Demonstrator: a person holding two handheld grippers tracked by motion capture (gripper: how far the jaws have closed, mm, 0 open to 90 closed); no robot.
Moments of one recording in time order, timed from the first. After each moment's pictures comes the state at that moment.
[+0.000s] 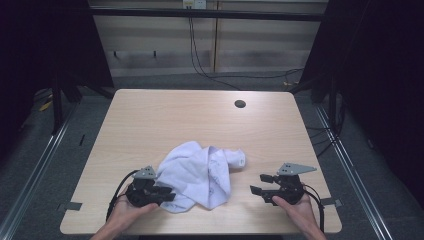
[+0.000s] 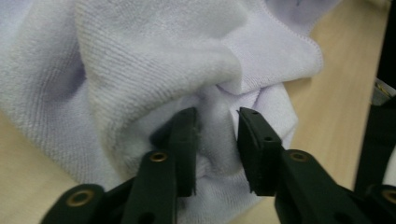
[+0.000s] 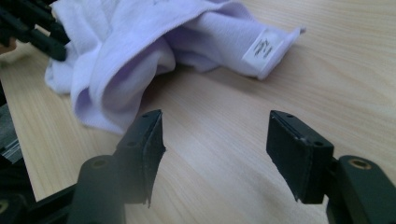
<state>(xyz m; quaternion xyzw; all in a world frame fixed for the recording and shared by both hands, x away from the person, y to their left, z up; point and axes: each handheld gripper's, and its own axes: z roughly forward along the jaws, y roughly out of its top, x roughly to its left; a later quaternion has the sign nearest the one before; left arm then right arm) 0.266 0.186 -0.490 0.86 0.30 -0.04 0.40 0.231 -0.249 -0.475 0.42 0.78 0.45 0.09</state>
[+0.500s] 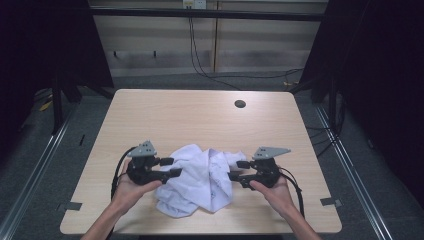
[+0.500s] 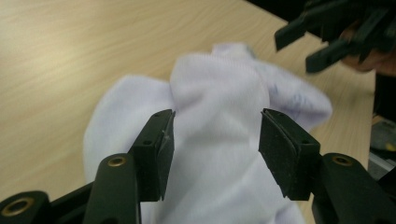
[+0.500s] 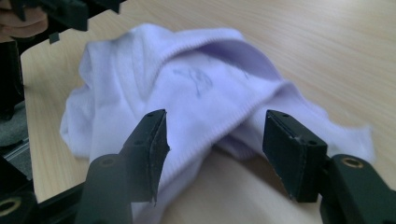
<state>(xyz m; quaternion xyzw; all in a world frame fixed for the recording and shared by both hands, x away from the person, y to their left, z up) 0.313 0.170 -0.427 0.82 0.29 0.02 0.49 0.273 -0.190 -0.450 0.36 0.80 0.47 0.07</state>
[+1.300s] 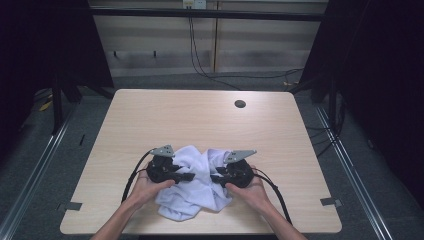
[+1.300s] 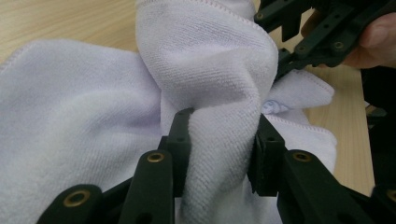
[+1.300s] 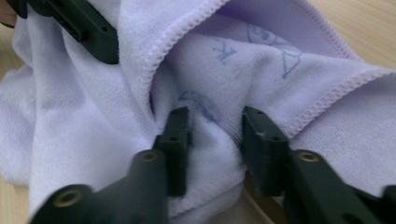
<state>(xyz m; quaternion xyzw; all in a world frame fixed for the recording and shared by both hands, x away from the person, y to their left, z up) 0.330 0.142 -0.480 0.85 0.25 -0.06 0.46 0.295 -0.133 -0.489 0.34 0.84 0.41 0.08</state>
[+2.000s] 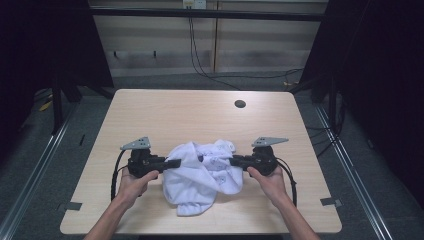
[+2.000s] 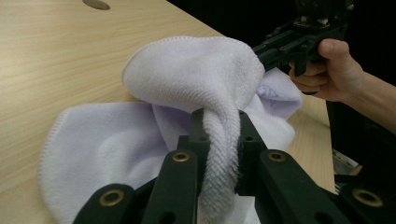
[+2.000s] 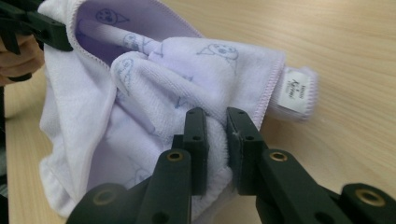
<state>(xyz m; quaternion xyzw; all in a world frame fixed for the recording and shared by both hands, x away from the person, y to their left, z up) 0.328 0.186 -0.451 0.78 0.28 -0.05 0.56 0.306 -0.197 -0.456 0.41 0.78 0.48 0.06</state>
